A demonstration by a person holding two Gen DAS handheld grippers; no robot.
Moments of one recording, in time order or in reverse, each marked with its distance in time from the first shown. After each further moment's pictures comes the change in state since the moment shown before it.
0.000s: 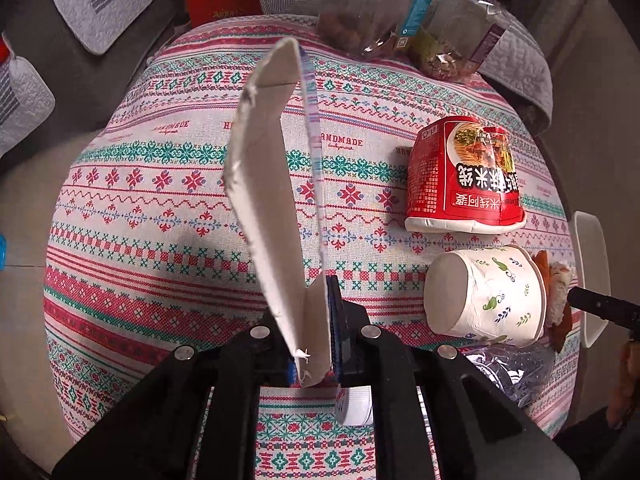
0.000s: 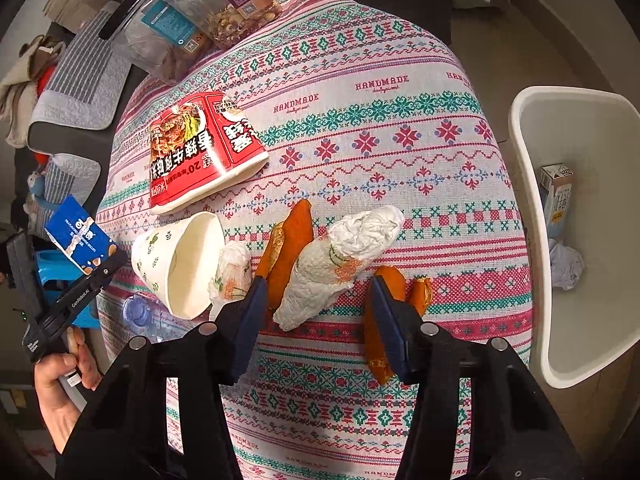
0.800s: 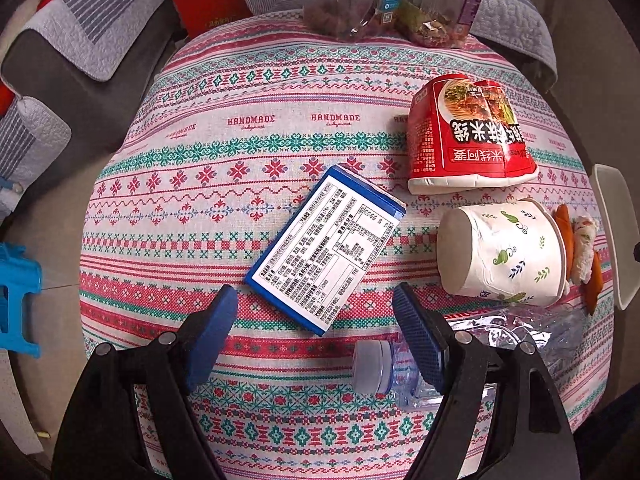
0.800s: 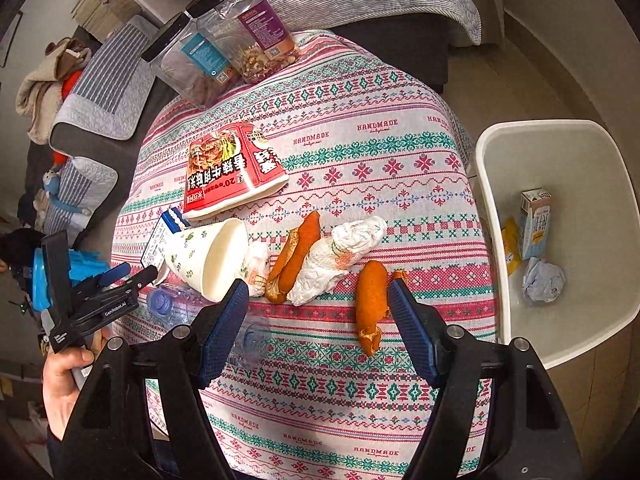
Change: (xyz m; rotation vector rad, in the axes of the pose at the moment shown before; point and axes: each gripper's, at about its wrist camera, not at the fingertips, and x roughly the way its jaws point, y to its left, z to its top) left arm 0.011 -0.026 -0.010 0.140 0.050 0.177; right arm -0.057 -0.002 -0.019 -0.051 -0.109 0.015
